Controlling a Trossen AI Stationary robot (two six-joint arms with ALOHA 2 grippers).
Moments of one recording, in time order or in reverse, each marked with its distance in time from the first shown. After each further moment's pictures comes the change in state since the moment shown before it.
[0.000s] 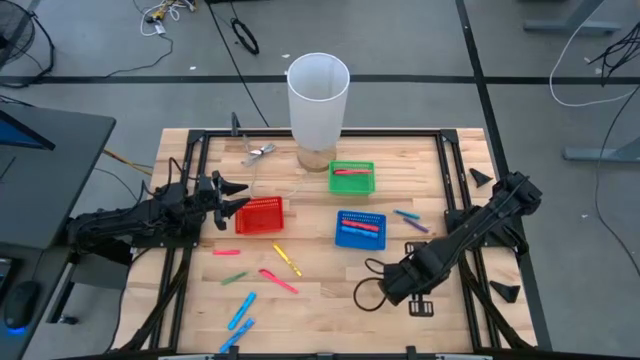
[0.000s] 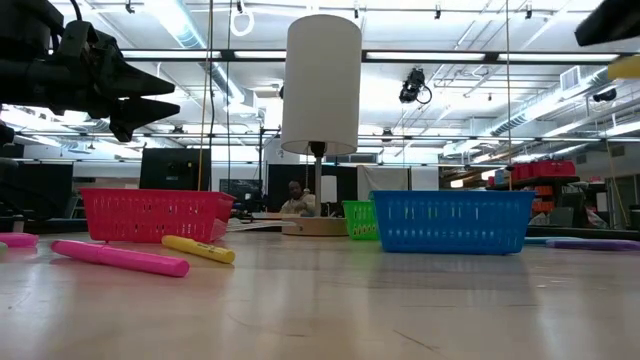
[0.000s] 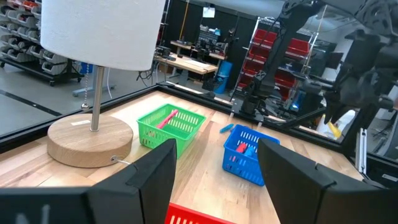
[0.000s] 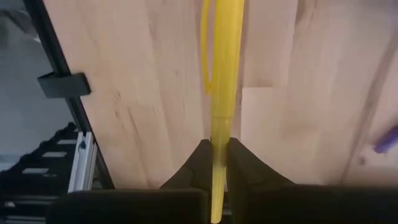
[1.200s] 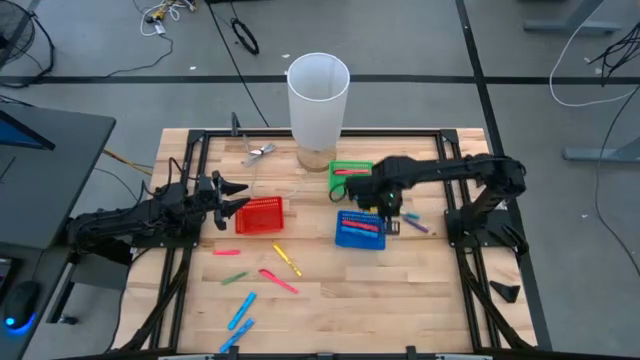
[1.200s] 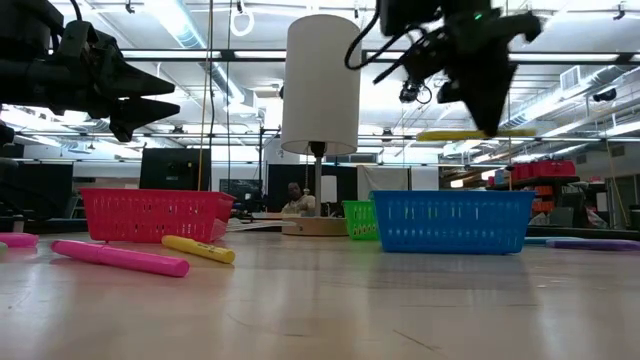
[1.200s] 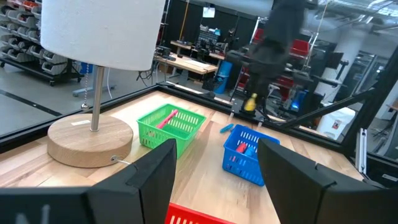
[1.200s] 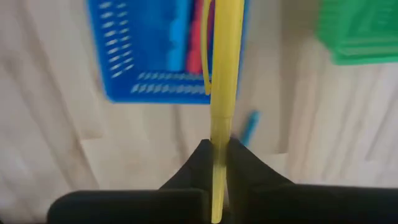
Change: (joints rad) left arm 0.000 0.000 0.000 0.000 0.000 0.000; right arm -0.671 0.030 0.064 -0.118 0.178 -0.632
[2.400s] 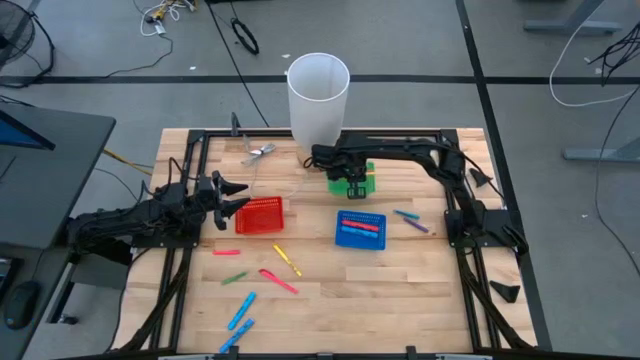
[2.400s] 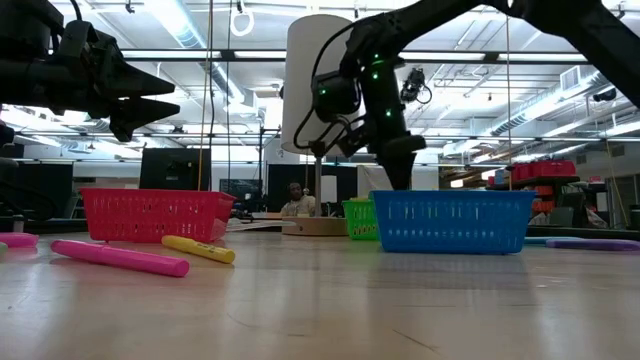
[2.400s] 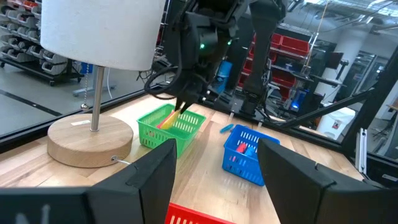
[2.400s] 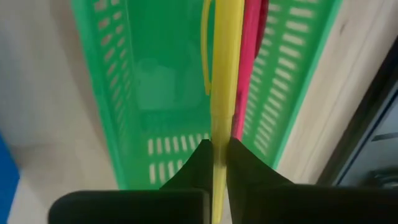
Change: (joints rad) left arm 0.000 0.000 0.000 0.000 0.000 0.000; right arm -0.257 0.451 0.332 0.102 0.298 -0.328
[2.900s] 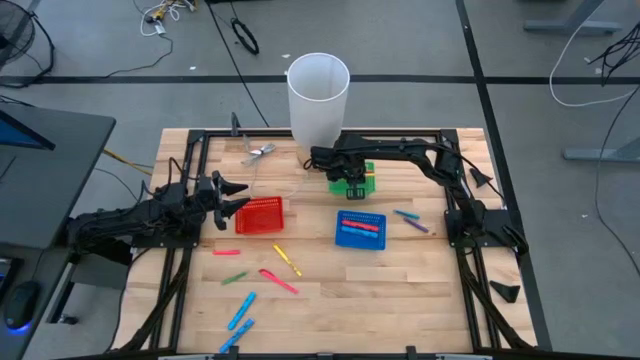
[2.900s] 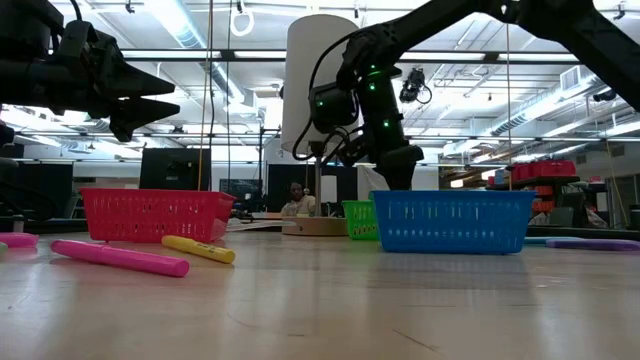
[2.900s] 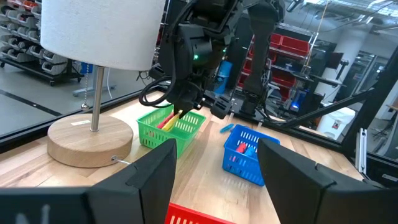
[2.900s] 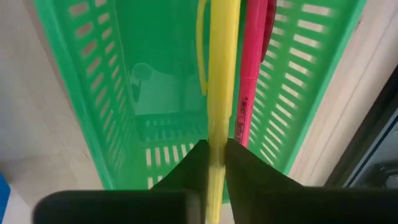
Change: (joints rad) left arm 0.000 0.000 0.000 0.000 0.000 0.000; right arm -0.002 0.033 -0.001 -0.004 0.003 0.028
